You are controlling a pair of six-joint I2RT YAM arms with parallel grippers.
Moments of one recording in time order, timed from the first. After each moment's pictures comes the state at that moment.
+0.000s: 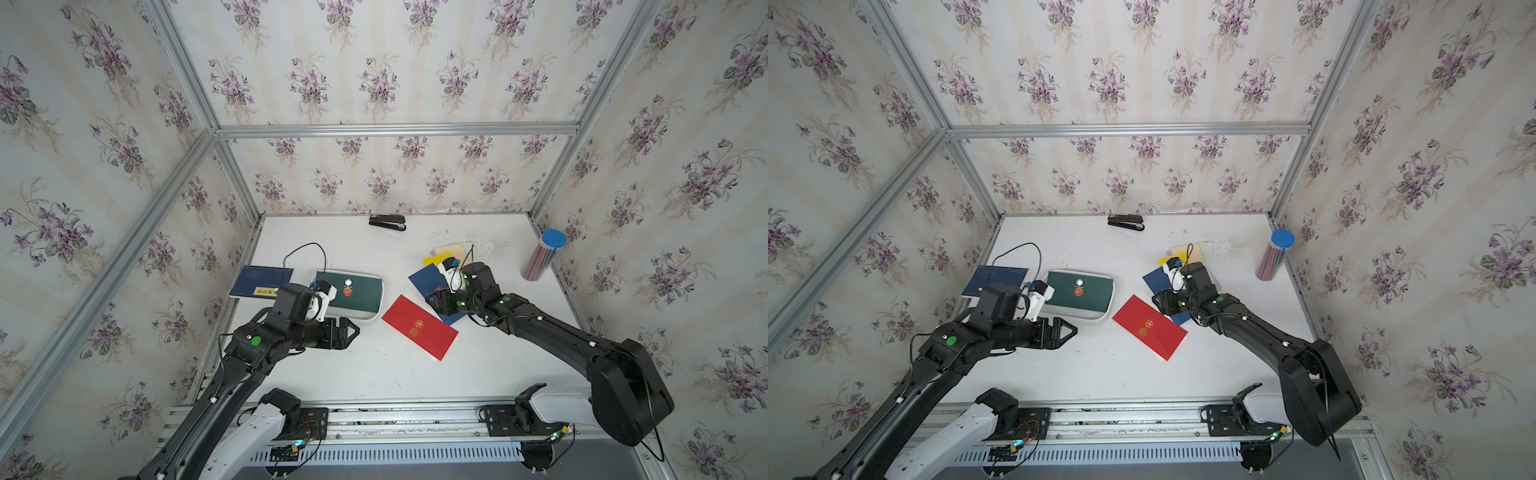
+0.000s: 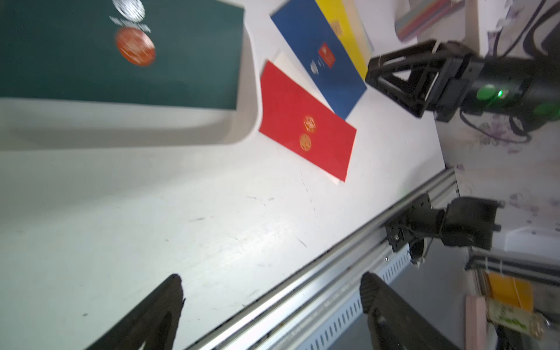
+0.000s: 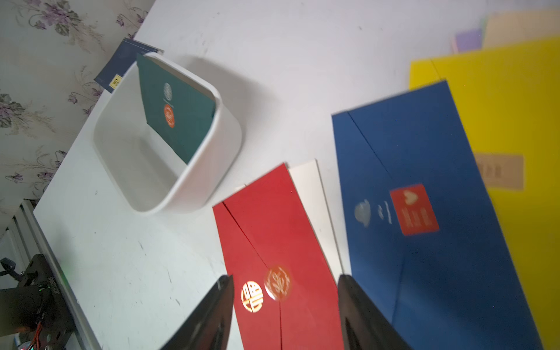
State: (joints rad) left arm -0.52 0.81 0.81 -0.93 0.35 -0.47; right arm 0.48 1.29 0.67 -0.17 -0.27 0.29
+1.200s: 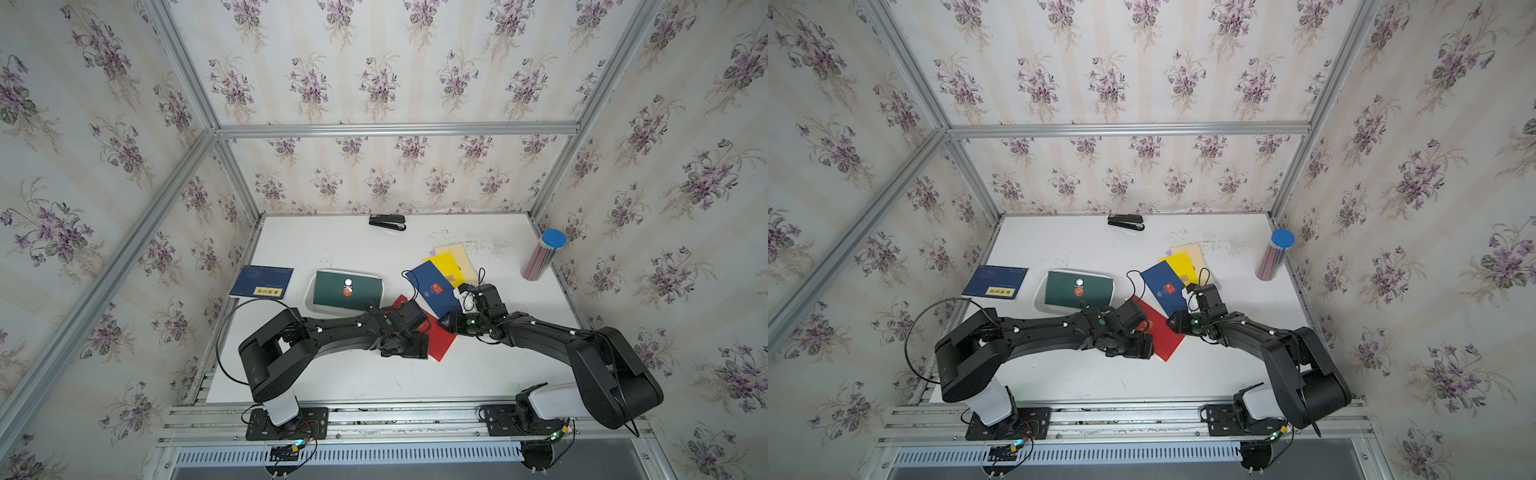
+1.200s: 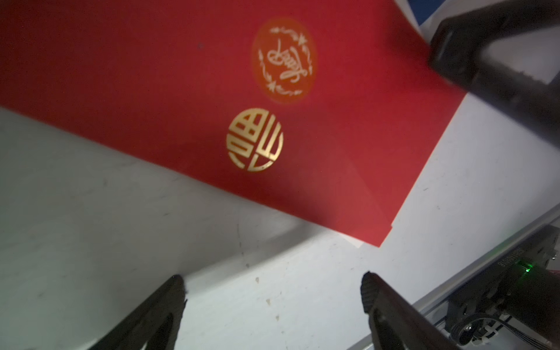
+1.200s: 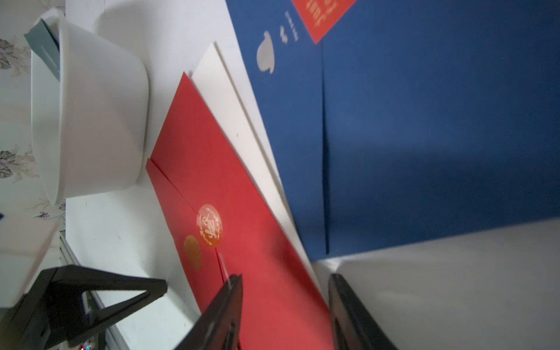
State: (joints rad) left arm -1.00 1.72 0.98 -0.41 0.13 -0.88; right arm 0.41 1.39 0.48 -0.06 -0.44 0.49
